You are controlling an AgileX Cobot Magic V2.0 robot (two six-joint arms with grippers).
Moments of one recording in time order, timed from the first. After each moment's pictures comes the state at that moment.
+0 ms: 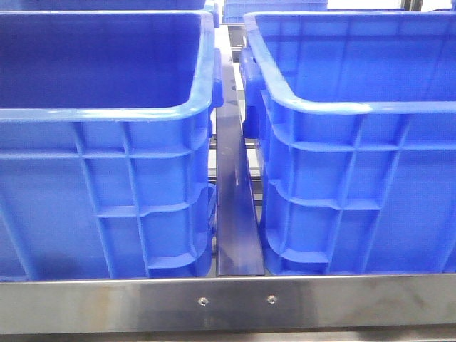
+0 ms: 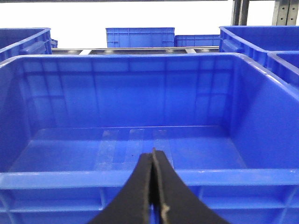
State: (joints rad) left arm 0.01 0.28 -0.47 -0.02 0.52 -0.04; right arm -0.02 -0.01 0.03 -0.17 -0.04 0.20
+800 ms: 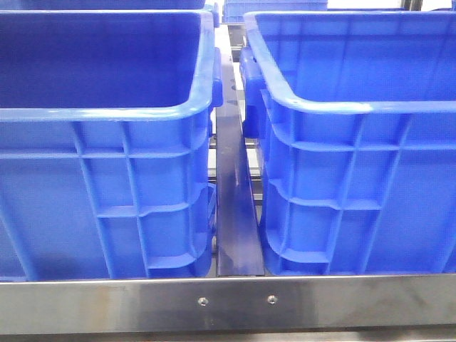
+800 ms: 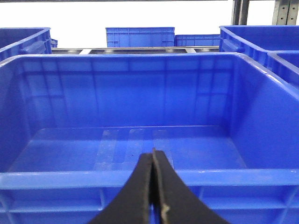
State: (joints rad) left arm 0.01 1.17 -0.99 -0.04 0.75 0.06; right arm -0.02 -0.01 0.03 -0.17 -0.04 0.20
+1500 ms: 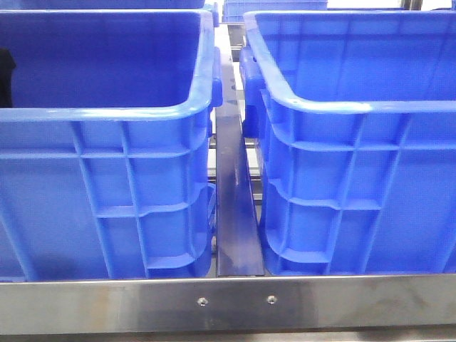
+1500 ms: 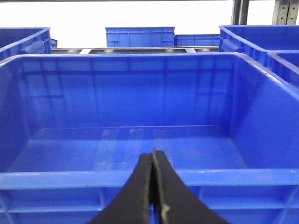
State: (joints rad) left arm -0.06 1.64 -1.23 -0.11 0.88 0.15; right arm -0.02 -0.01 0.03 -0.17 -0.04 0.20
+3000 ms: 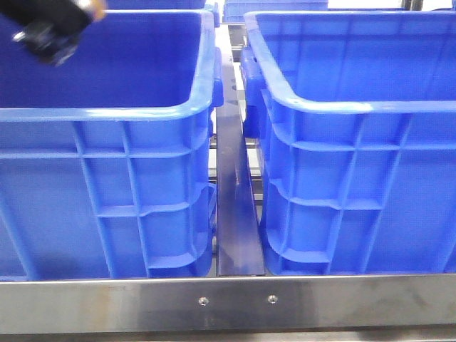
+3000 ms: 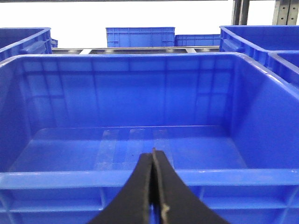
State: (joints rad) left arm -0.25 1.39 -1.24 -0.54 0.84 0.59; right arm -0.02 -0.01 0.03 -0.17 -0.04 0.20
